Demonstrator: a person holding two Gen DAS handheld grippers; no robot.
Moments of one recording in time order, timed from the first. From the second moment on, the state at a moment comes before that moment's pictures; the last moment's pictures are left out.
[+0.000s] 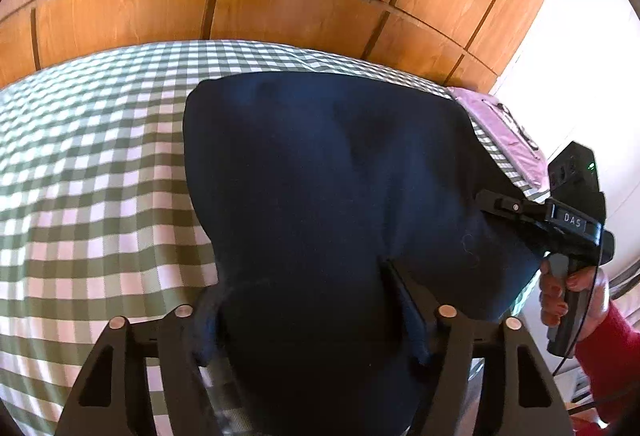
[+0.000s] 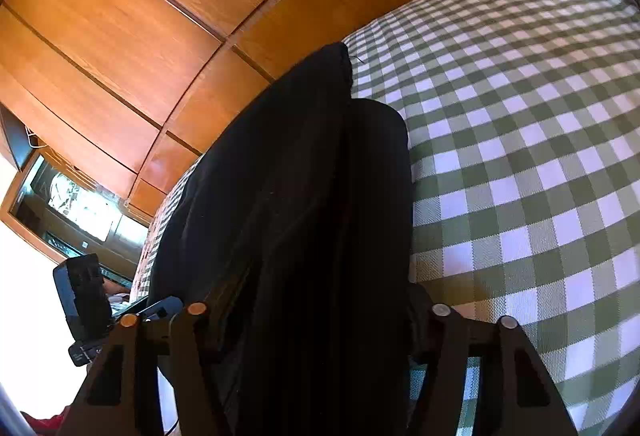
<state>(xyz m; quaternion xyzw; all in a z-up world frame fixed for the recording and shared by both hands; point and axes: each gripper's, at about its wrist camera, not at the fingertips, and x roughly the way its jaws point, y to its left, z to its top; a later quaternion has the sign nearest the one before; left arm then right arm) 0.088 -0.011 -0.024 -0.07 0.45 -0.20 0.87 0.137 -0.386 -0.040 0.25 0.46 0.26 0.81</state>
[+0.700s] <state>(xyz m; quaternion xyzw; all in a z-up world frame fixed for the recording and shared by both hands) 0.141 -0.018 0.016 -0.02 0.41 -0.14 0.90 0.199 -0.352 0.006 0.22 0.38 0.30 0.85</state>
